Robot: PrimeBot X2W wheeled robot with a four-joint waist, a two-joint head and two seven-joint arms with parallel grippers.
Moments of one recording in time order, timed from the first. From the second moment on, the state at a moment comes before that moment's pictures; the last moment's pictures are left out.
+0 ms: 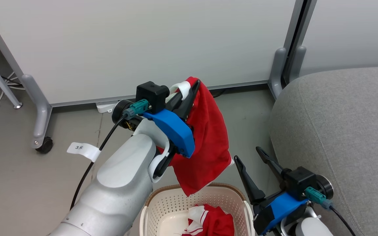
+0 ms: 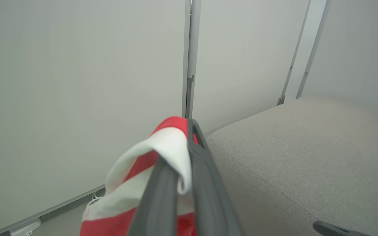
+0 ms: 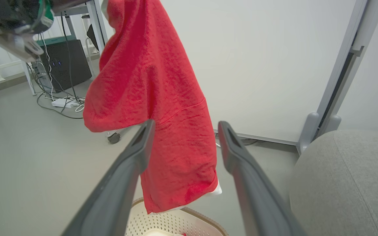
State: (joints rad) left arm -0.78 0.05 -0.76 0.77 -0.67 -0.13 -0.19; right arm -0.18 -0.05 0.26 0.28 0.12 0.13 -0.15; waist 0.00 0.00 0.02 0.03
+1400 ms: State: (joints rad) left arm -0.83 0.05 -0.99 0.54 -0.85 -0.06 -0.15; right arm -0.54 -0.05 0.42 0.83 0.31 0.13 -0.17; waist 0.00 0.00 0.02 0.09
